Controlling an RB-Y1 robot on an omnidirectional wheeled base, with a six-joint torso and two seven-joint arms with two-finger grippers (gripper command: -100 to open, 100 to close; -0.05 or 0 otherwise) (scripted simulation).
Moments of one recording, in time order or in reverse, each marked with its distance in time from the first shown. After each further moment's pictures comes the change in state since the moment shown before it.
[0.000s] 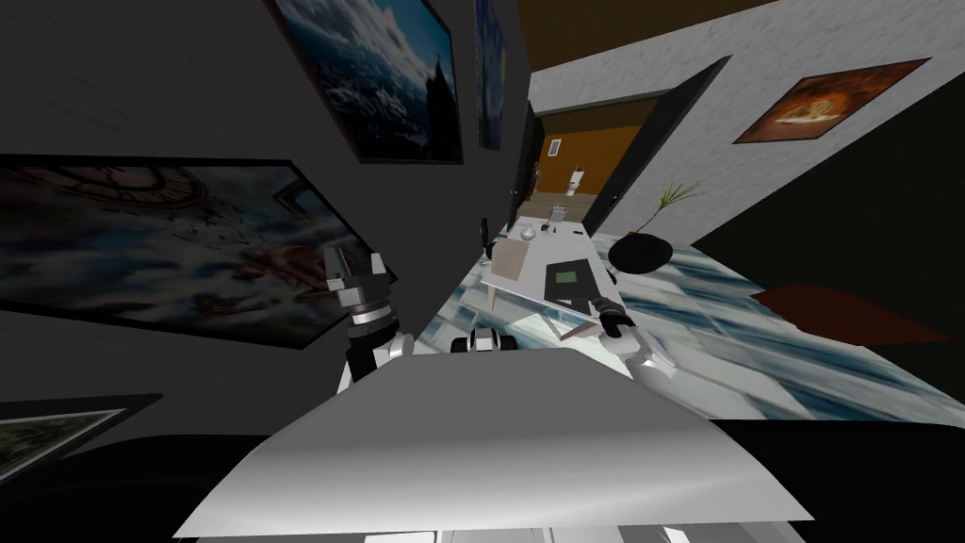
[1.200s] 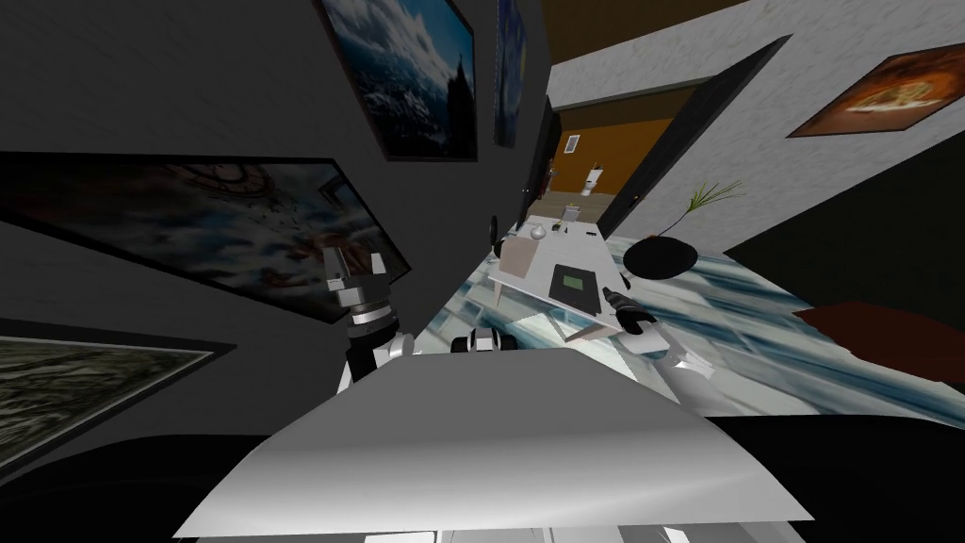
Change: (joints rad) left arm 0.000 0.000 0.000 0.000 0.000 0.000 0.000; right arm 0.057 -0.189 0.062 -0.041 -0.175 0.103 -0.126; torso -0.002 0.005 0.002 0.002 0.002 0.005
